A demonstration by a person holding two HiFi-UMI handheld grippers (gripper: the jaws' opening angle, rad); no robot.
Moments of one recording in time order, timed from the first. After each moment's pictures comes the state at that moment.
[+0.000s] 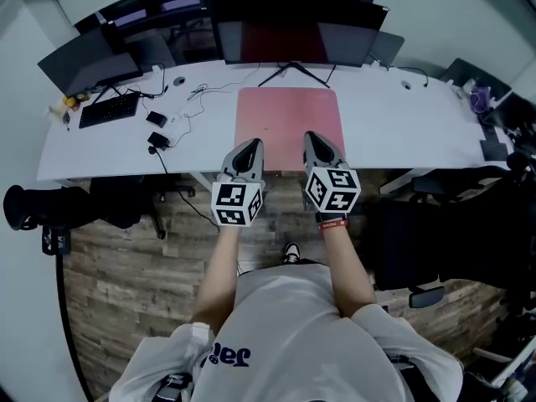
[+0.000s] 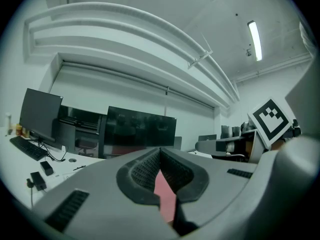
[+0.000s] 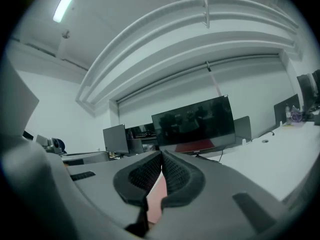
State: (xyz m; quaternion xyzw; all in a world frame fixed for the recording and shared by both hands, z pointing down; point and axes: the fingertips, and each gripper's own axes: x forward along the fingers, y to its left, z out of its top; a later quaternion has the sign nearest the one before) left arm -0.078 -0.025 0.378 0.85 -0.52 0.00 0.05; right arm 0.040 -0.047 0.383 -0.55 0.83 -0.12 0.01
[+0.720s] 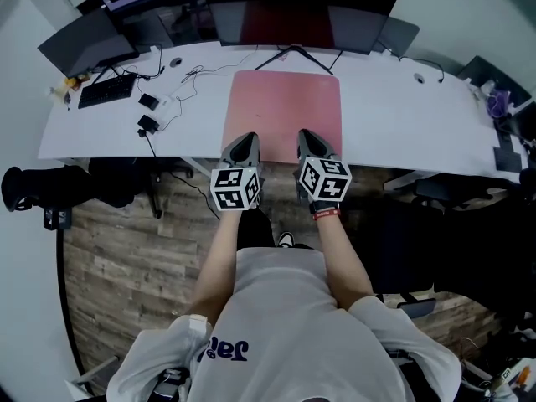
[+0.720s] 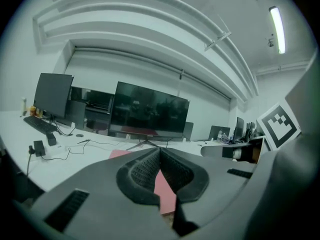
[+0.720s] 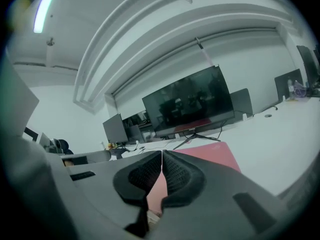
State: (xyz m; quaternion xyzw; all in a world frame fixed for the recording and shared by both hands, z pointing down) left arm -0.026 -0.075 0.473 0.81 -0.57 0.04 0.13; right arm 0.096 -0.098 0.488 -0.51 0.83 -0.21 -0.02
